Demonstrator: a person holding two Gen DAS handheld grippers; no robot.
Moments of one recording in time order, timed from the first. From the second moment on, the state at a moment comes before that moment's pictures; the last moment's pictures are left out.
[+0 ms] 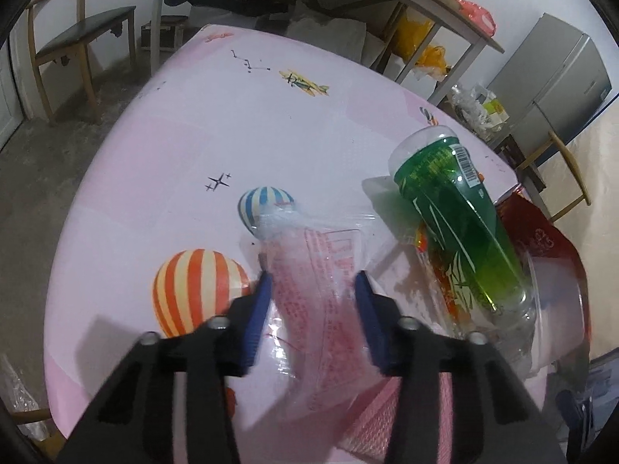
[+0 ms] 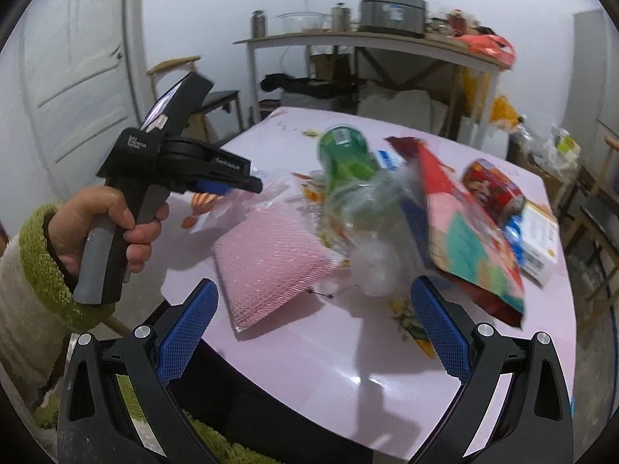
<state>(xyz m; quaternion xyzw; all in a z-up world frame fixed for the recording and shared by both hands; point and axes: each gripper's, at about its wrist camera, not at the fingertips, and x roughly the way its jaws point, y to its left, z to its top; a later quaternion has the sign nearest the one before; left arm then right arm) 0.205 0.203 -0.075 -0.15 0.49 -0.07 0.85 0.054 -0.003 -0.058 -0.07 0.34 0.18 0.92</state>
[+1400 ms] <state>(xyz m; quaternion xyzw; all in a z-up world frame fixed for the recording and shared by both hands) 0.151 0.265 -0.061 -0.21 0.44 -0.04 0.87 0.108 0.064 -0.110 -0.10 0.46 0.20 0.86</state>
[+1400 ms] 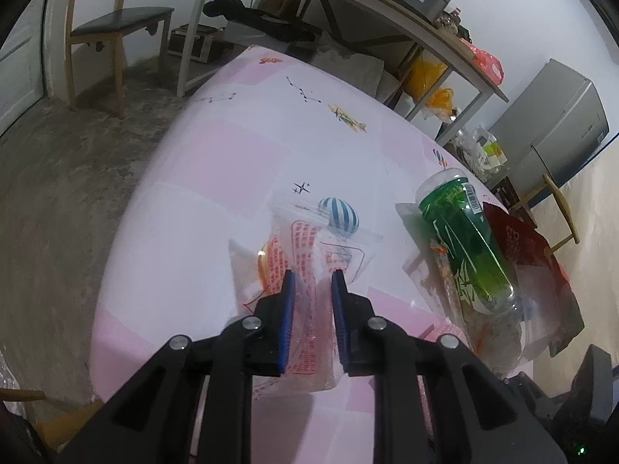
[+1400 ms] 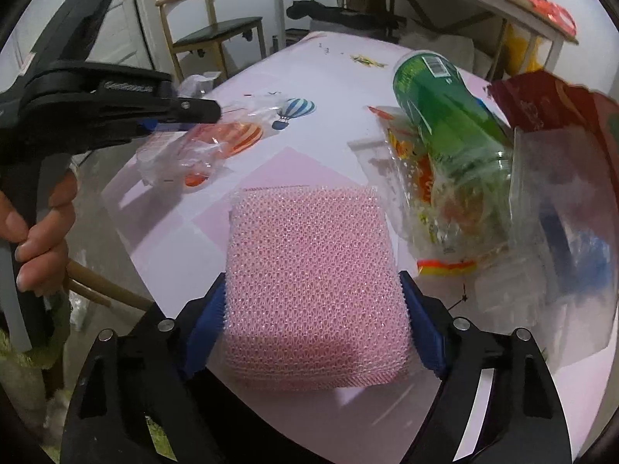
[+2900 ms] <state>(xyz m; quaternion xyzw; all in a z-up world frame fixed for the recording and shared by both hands) 0.126 -0.315 -0.042 0.04 0.60 -0.43 0.68 -0.093 -0.424 -0.156 0.47 0.35 -0.18 0.79</state>
